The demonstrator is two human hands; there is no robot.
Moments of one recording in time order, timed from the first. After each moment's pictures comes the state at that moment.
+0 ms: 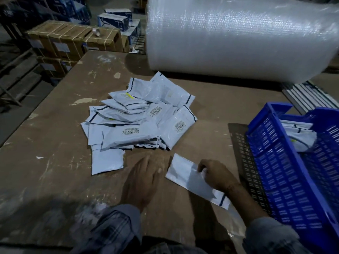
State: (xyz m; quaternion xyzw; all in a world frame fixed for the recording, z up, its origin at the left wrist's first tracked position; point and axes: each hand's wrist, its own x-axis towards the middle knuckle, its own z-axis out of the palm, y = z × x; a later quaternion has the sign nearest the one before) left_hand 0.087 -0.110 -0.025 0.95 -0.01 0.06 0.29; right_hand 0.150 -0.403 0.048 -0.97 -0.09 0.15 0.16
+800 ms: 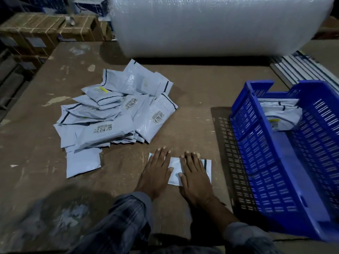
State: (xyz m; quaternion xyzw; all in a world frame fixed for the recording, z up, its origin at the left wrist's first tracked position) left_hand 0.127 -0.218 -0.051 0.98 -0.17 -0.05 0.08; right_hand 0.096 -0.421 -0.044 -0.98 -0.12 0.02 0.15
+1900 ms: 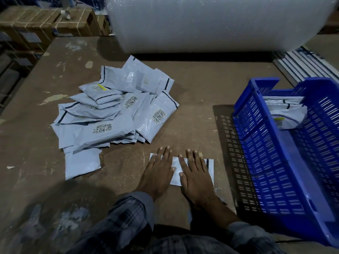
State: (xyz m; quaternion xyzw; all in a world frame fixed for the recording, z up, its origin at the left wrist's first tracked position) left_hand 0.131 -0.218 -0.055 0.98 -0.19 -0.04 0.06; right_hand 0.102 -0.415 -0.051 -0.99 -0.12 0.01 0.11
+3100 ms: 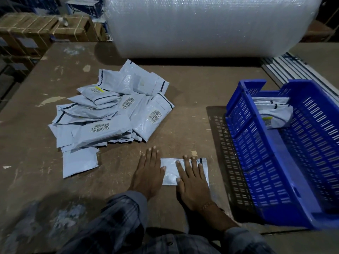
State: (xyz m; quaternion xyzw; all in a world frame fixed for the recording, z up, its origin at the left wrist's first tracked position) left_hand 0.114 -0.208 -0.052 0.99 -0.13 -0.04 0.03; right_hand 0.065 -0.417 -0.055 -0.99 -0.10 0.02 0.12
